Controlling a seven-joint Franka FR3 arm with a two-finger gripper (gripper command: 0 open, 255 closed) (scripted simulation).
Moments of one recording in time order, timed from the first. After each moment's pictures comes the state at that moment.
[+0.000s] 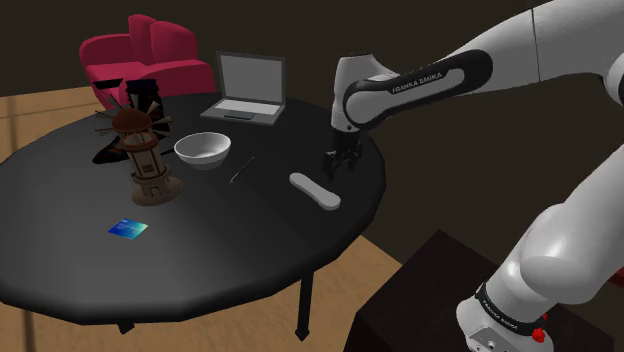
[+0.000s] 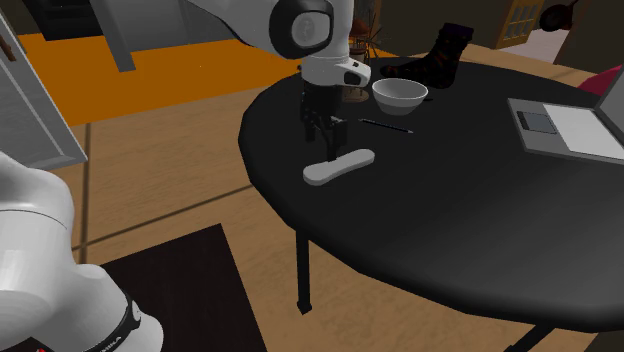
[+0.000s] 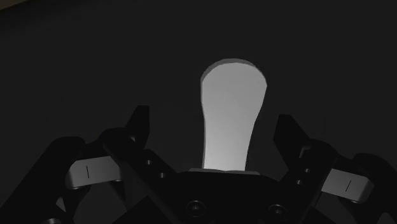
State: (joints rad) arm 0.03 -0.09 0.17 -2.19 0.02 2.08 0.15
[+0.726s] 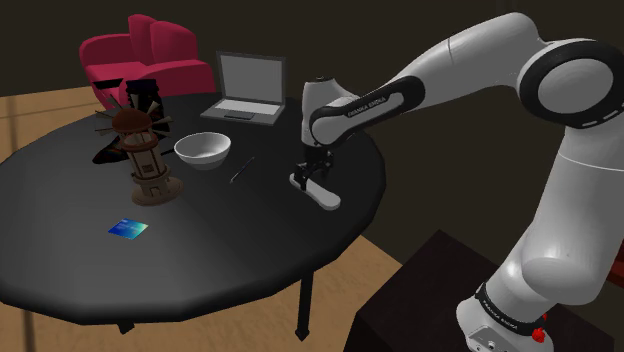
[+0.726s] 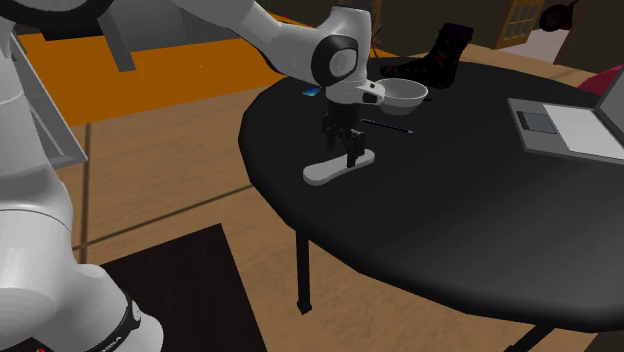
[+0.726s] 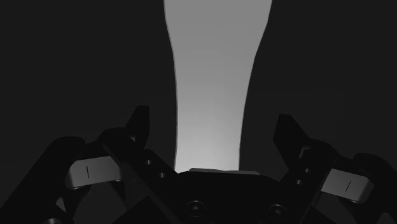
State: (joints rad) arm 0.06 0.23 0.19 -1.98 -0.07 2.19 0.27
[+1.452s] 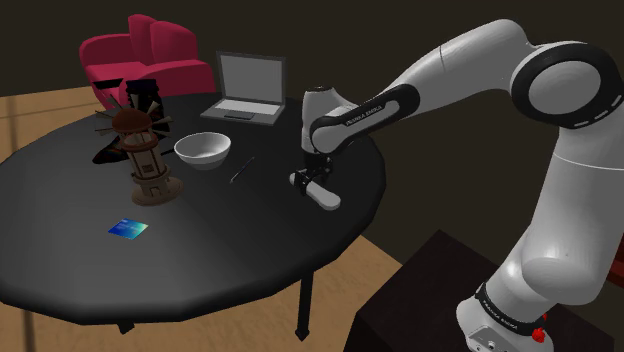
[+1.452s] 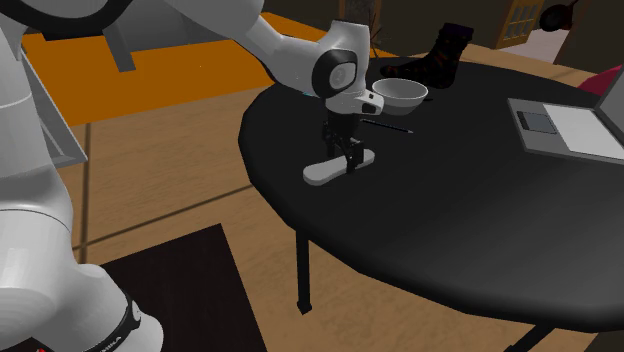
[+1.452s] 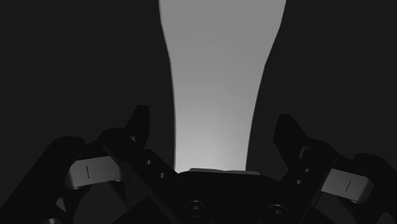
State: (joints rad) arm 0.06 0.26 0.19 -2.00 -0.08 2.24 0.27
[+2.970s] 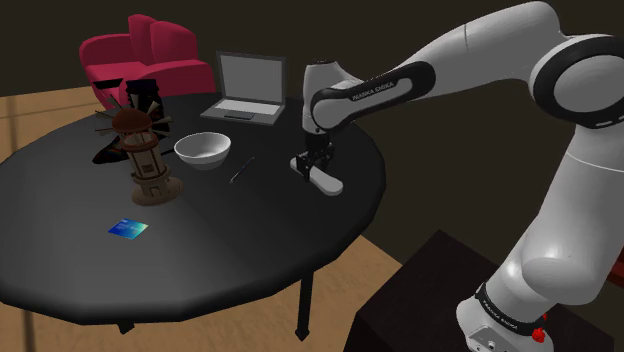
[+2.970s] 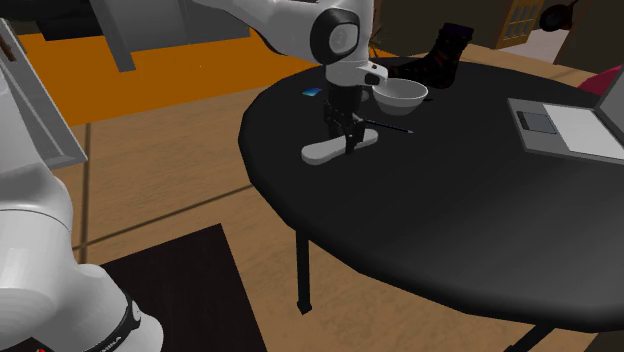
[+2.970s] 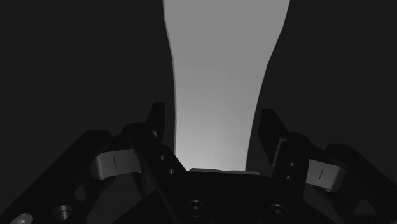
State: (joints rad) arm 0.06 0.18 0.19 -1.93 -0.06 2.10 0.25
